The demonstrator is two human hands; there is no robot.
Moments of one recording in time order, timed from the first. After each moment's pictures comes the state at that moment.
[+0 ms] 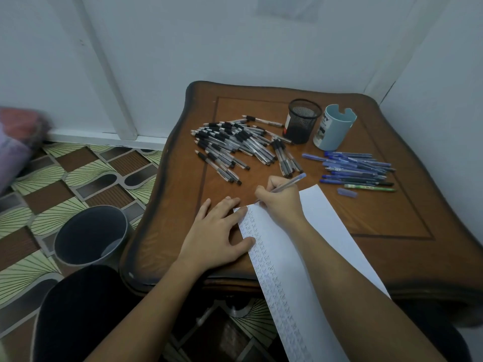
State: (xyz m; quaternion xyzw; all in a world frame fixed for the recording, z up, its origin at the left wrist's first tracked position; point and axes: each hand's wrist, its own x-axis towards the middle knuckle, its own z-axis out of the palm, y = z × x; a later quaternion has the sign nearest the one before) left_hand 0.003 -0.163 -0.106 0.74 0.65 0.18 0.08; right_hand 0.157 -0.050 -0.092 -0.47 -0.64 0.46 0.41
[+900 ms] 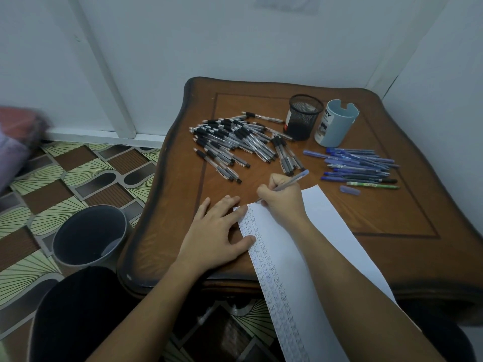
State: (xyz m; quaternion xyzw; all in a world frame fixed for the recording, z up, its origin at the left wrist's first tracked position) left_hand 0.003 -0.161 -0.104 0.73 0.65 0.18 0.09; right_hand 0.157 -0.049 -0.093 -0.48 -0.64 0.45 0.41
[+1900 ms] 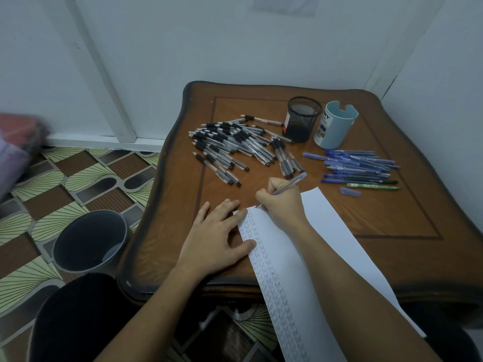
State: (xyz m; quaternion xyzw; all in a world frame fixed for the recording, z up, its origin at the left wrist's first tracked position) left_hand 0.004 -0.162 -0.101 0.73 0.65 0.19 0.10; right_hand 0.157 -0.049 -0.095 -0.48 -0.64 0.44 0.40
